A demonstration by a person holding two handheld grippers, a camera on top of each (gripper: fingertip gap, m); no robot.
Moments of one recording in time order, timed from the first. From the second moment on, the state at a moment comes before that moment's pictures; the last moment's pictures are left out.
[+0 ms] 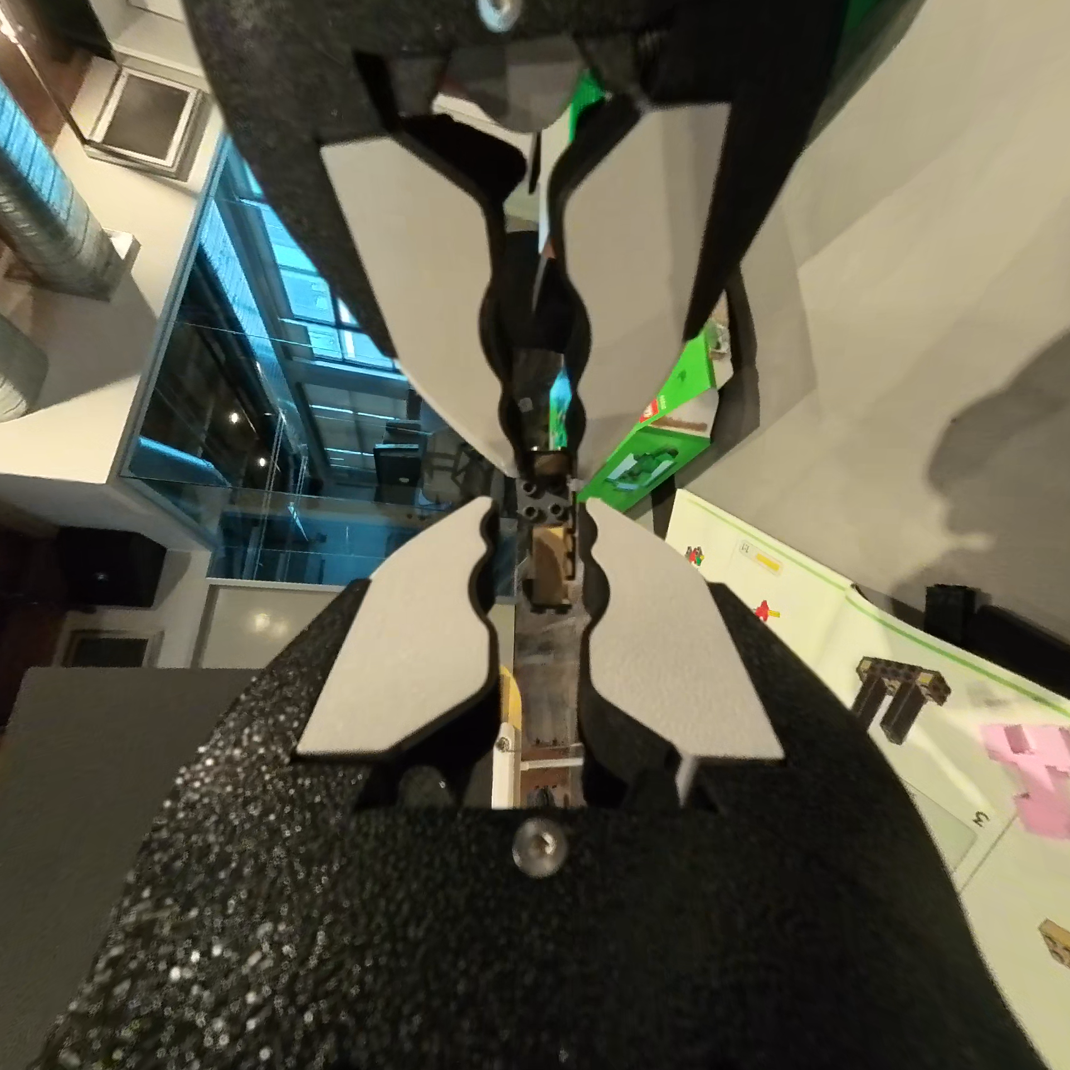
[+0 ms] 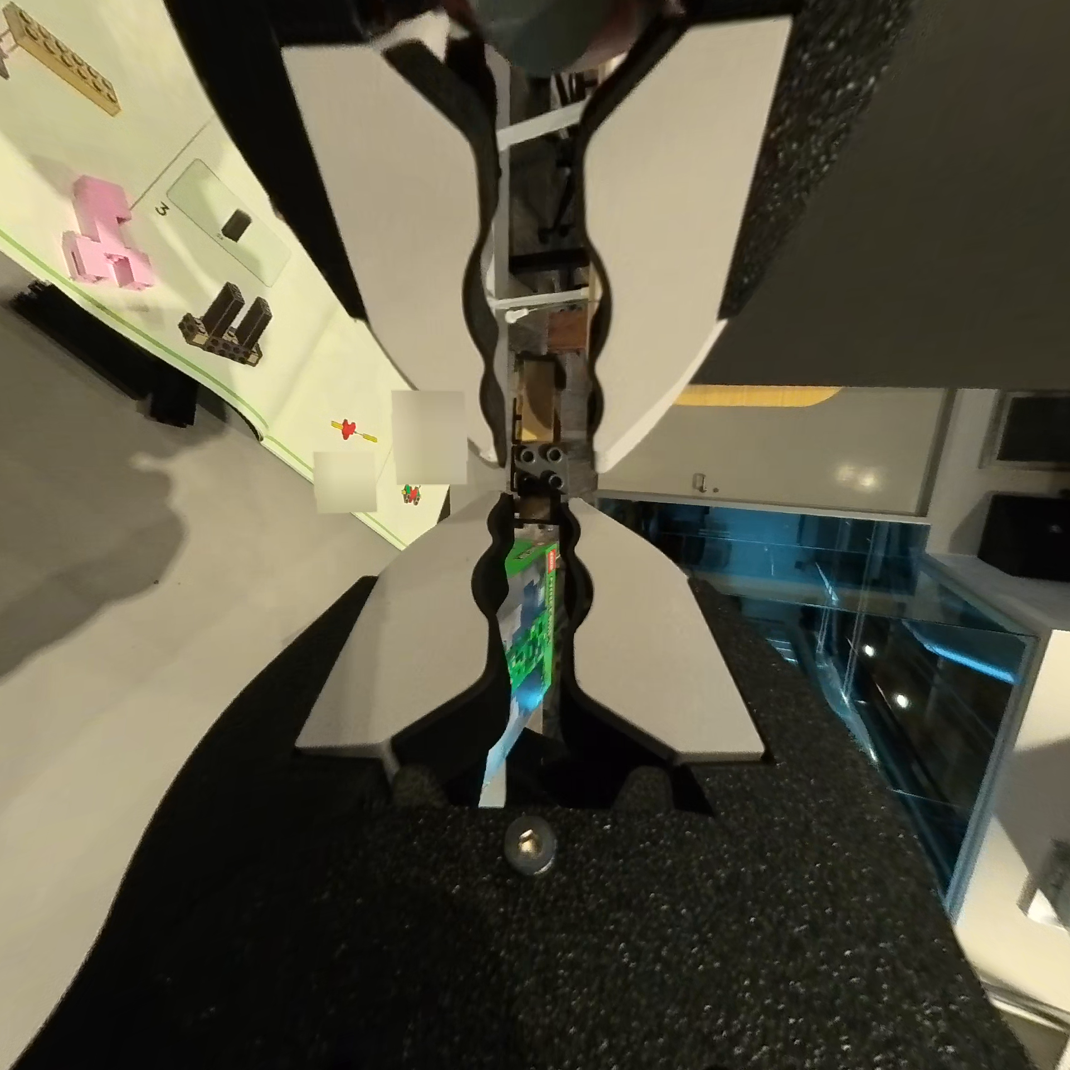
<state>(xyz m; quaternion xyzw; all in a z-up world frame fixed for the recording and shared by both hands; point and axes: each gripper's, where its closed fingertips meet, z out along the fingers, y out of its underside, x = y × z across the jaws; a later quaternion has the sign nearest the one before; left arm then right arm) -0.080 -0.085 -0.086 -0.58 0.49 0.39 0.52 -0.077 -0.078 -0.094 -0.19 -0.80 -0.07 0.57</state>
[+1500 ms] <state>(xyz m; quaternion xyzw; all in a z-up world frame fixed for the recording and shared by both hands) -0.074 -0.093 -0.077 -0.55 0.50 0.42 0.52 -0.074 -0.087 -0.084 -0.16 -0.79 -0.06 0.59</state>
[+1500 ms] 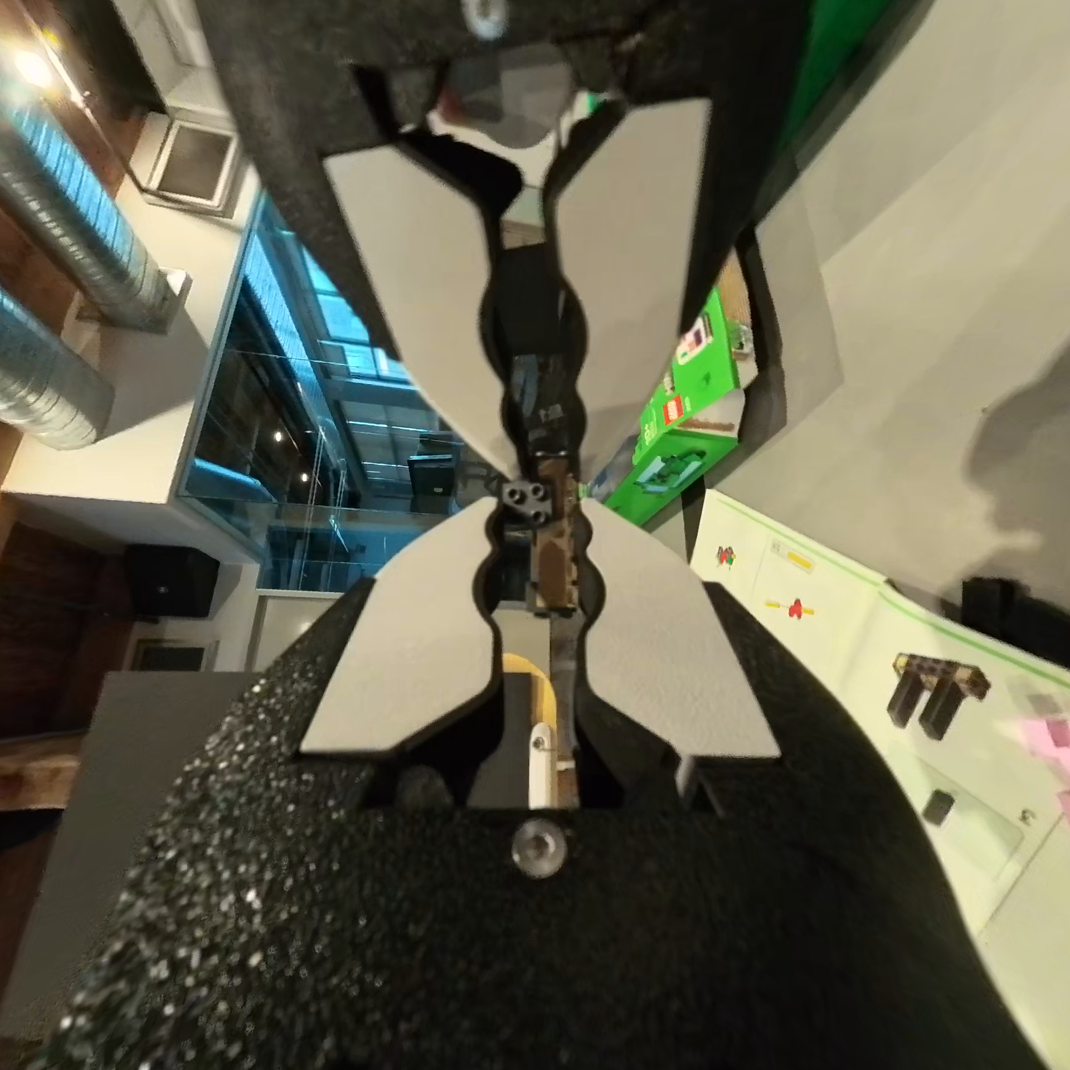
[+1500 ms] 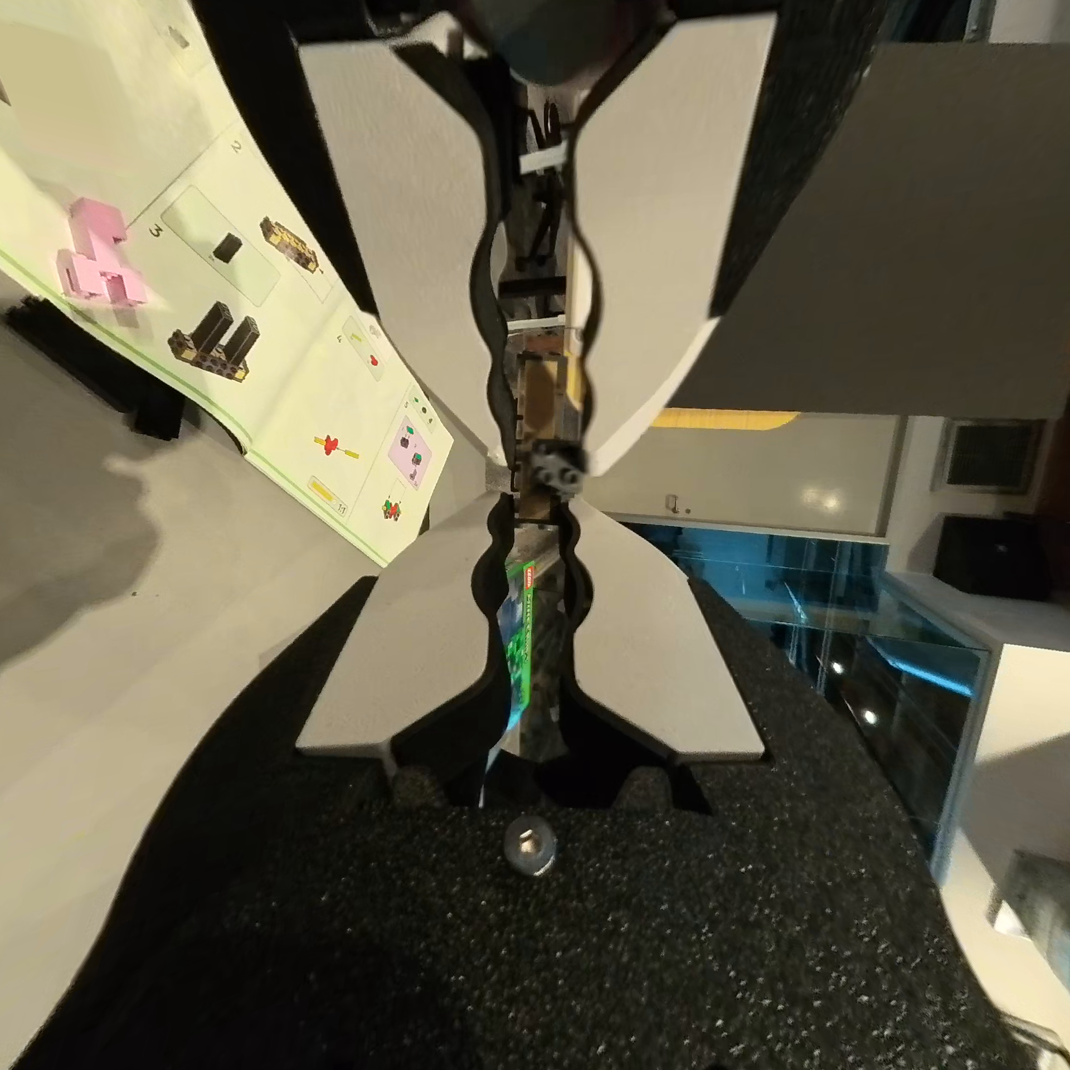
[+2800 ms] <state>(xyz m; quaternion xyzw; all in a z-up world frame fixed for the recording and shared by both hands) -0.075 -0.095 -0.082 -0.59 0.50 0.39 0.51 -0.077 -0.091 -0.086 -0.17 -0.79 -0.04 0.58</state>
